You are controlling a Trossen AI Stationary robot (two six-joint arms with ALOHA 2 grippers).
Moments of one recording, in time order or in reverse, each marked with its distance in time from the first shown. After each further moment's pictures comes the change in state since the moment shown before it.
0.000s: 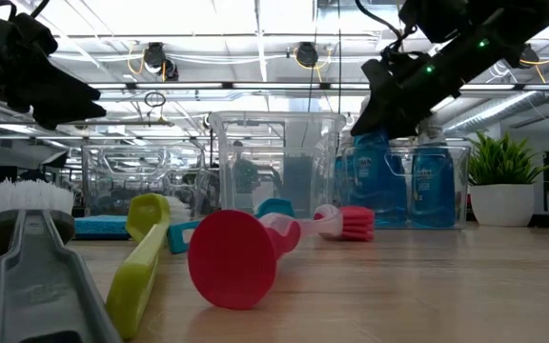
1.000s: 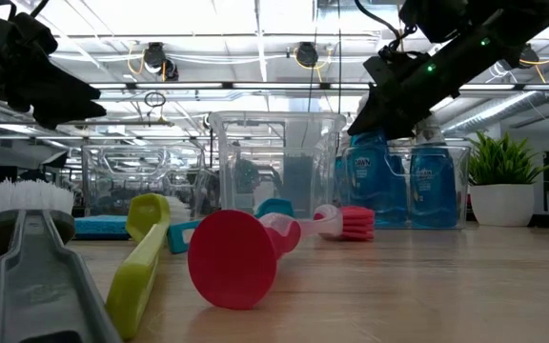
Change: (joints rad) left arm 0.000 0.000 0.000 0.005 0.000 0.006; right arm -0.002 0.002 -0.002 0.016 -0.083 -0.034
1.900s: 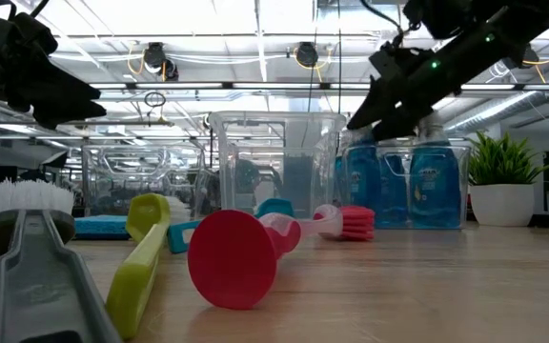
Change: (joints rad) left arm 0.000 0.000 0.000 0.000 0.000 -0.003; right arm 0.000 -0.034 -0.005 0.016 -0.038 -0.056
